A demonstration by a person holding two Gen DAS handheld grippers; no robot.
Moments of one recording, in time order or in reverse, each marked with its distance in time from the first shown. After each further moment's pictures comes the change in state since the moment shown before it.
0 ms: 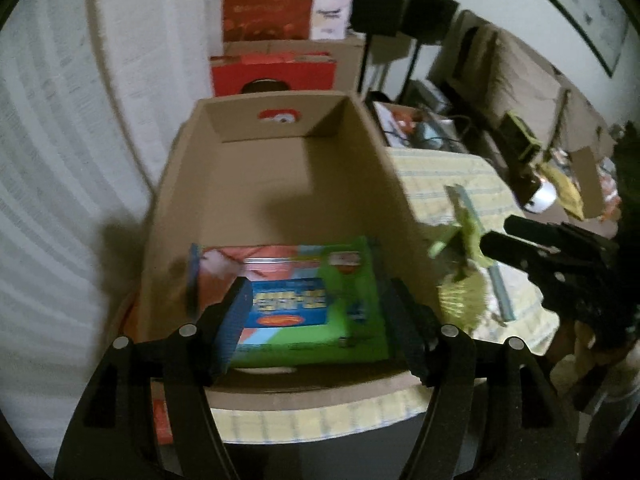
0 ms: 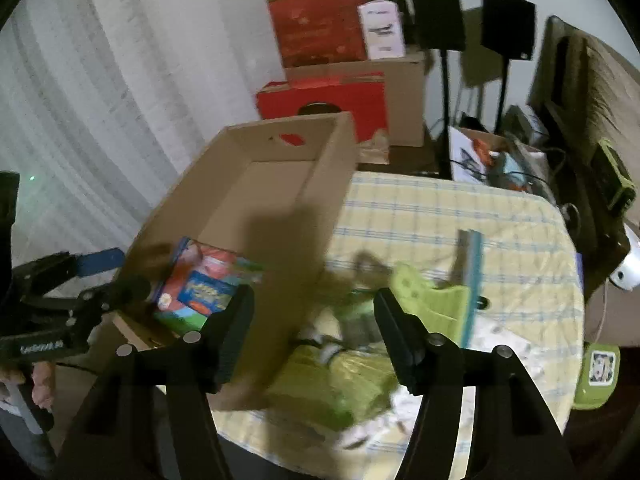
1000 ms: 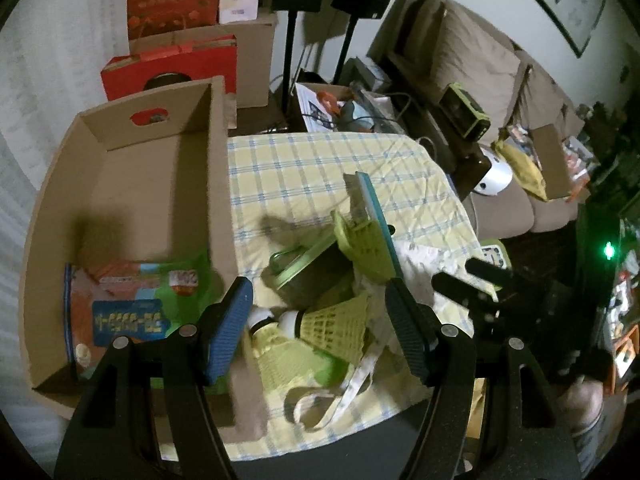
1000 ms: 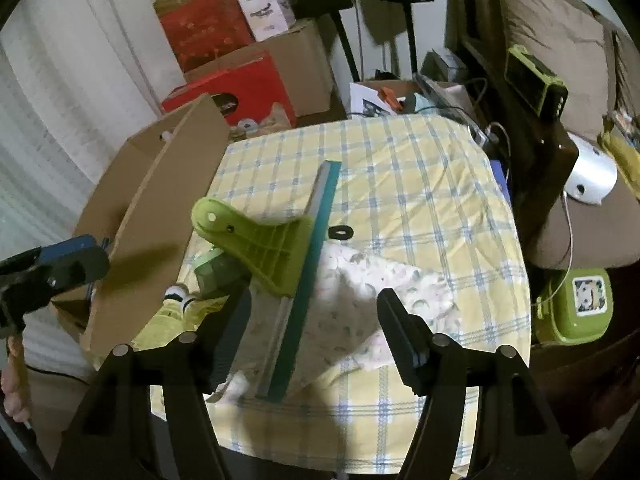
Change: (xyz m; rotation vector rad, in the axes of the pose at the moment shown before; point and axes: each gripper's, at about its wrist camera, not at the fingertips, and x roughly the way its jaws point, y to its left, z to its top) left arm 0.050 -0.127 0.023 0.046 0.074 -0.125; right arm -0.014 -0.125 -0.061 0.219 0.032 -0.102
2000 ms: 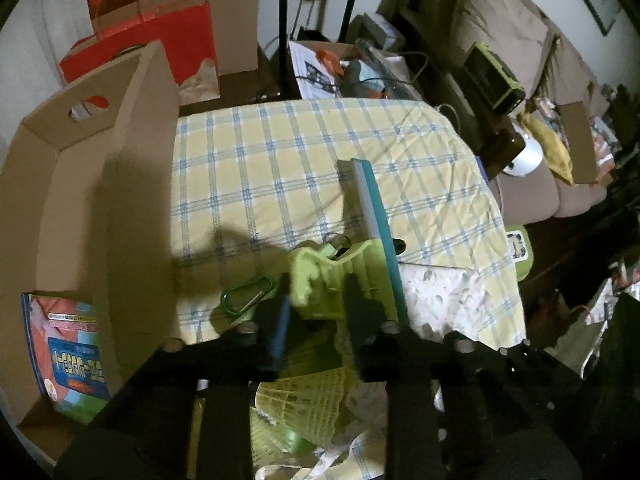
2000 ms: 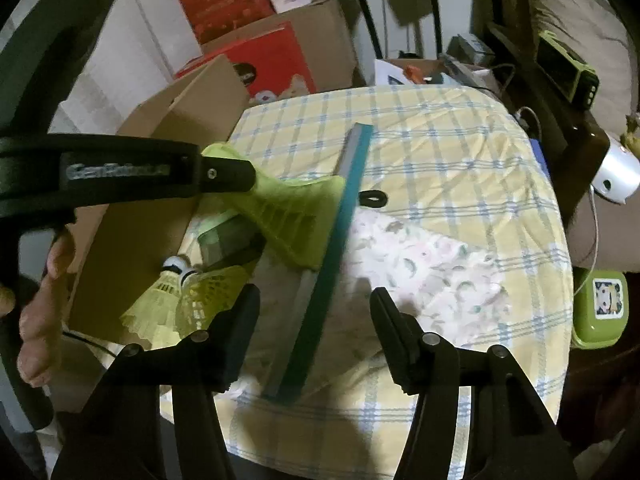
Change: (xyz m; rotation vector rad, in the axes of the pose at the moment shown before) left arm 0.096 -0.031 0.037 0.007 0.150 0.060; right arm 0.036 0.013 -0.017 -0.060 0.060 0.056
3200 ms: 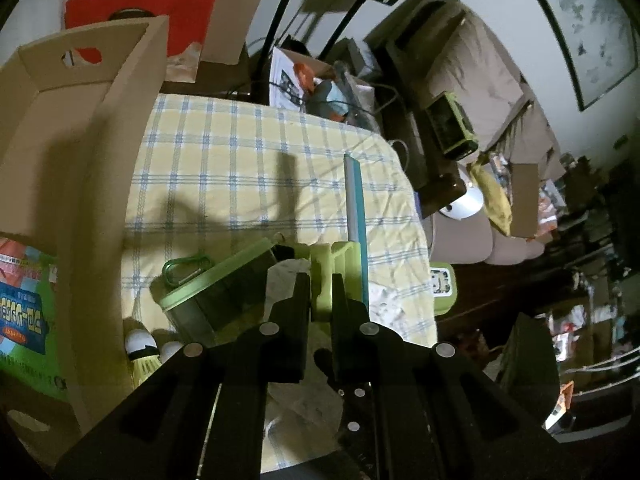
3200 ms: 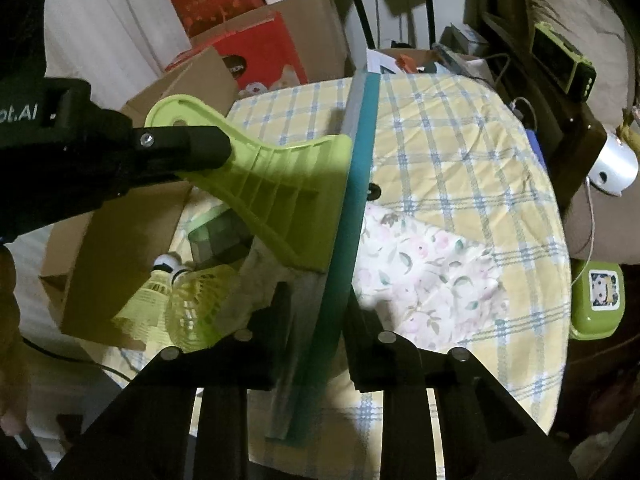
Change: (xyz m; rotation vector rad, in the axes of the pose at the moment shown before) left arm -0.030 0.012 -0.010 -0.206 -0.050 -0.277; right arm 0.001 -0.004 0.002 0.017 0.031 -0.034
